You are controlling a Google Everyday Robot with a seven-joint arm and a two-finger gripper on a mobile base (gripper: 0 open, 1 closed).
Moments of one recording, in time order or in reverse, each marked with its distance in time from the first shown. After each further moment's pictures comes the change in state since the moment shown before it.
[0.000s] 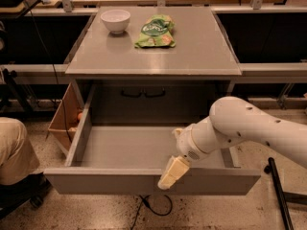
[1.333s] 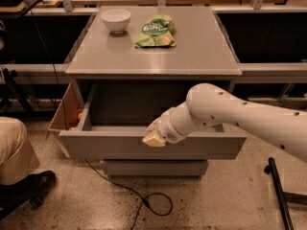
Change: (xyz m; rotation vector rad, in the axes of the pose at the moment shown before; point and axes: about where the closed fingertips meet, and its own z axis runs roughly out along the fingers) arm -0.063 -0.045 0.032 0.042 -0.070 -0.075
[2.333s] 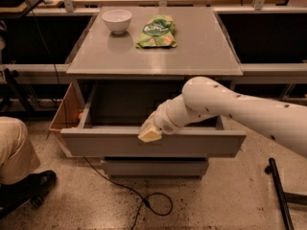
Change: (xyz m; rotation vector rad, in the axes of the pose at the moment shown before) arm -0.025 -0.024 0.009 0.025 -0.033 -0.038
